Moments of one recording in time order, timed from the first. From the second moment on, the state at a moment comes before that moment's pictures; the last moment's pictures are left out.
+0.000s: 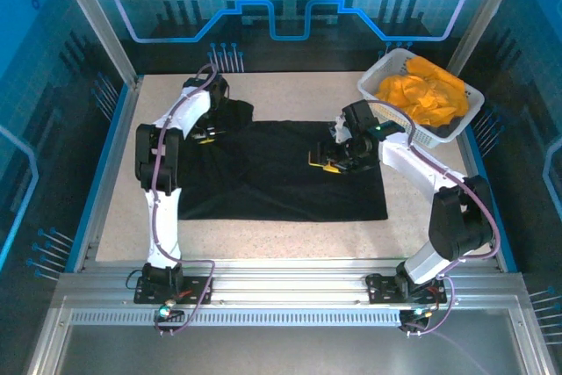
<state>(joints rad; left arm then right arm) -0.11 2.26 1.93 -1.20 -0.26 -0.52 0.37 1.58 1.20 -0.73 -0.53 0.55</state>
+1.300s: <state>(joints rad) 0.15 1.64 0.88 -0.74 0.22 -1.11 0.20 1.76 1.04 -0.85 -0.24 0.70</state>
